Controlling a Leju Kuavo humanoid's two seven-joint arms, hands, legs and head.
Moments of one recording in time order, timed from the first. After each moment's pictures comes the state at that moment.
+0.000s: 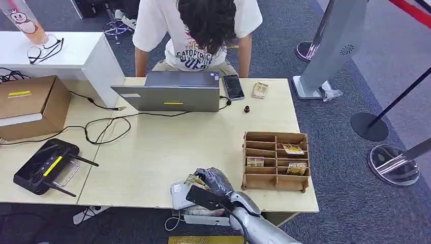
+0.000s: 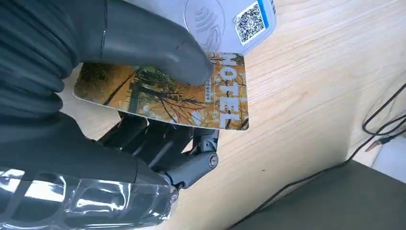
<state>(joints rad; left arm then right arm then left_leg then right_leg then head) -0.10 -0.12 0.95 -0.16 -1.45 -0.02 0.13 -0.45 0.16 0.79 -0.51 0.21 -0.28 -0.45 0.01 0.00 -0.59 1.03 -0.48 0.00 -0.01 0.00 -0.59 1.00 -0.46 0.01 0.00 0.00</state>
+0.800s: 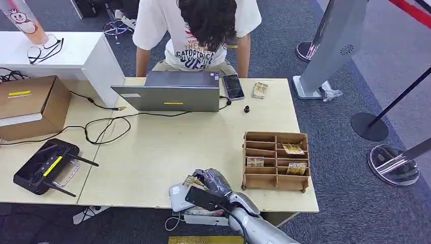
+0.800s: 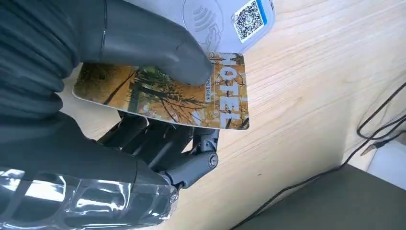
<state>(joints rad) -0.10 -0.11 0.95 -0.16 -1.44 -0.03 0.13 -0.45 0.16 0.79 -0.51 0.21 -0.27 -0.46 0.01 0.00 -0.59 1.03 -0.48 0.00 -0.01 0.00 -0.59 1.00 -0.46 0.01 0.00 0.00</state>
